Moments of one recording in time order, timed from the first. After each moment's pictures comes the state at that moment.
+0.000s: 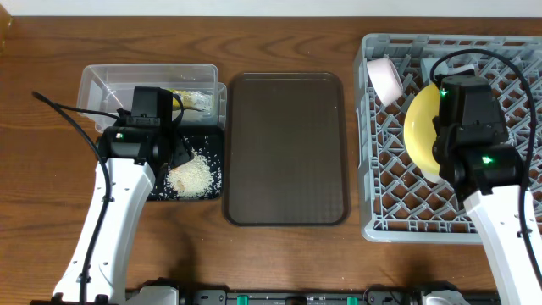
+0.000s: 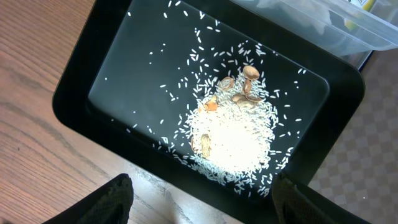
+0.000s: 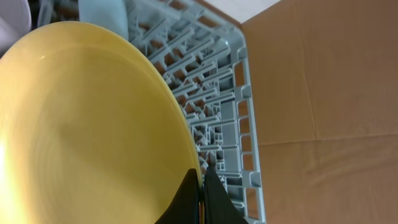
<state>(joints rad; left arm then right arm) -0.05 1.36 1.13 -1.05 -0.22 -0.54 0.13 1.24 1.15 -0.71 0.69 -0.35</state>
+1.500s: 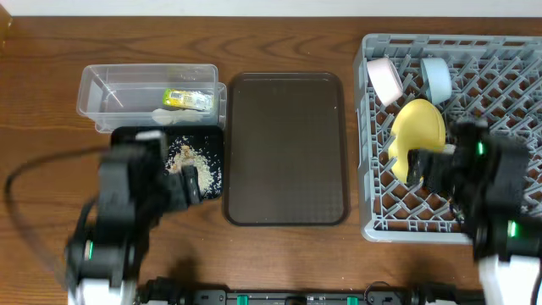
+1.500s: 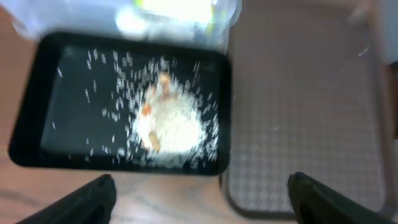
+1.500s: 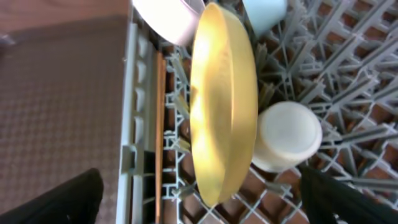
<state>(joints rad) -0.05 0.78 0.92 -0.98 0.06 -0.21 -0.07 0.85 0.85 -0.77 -0.11 0.10</state>
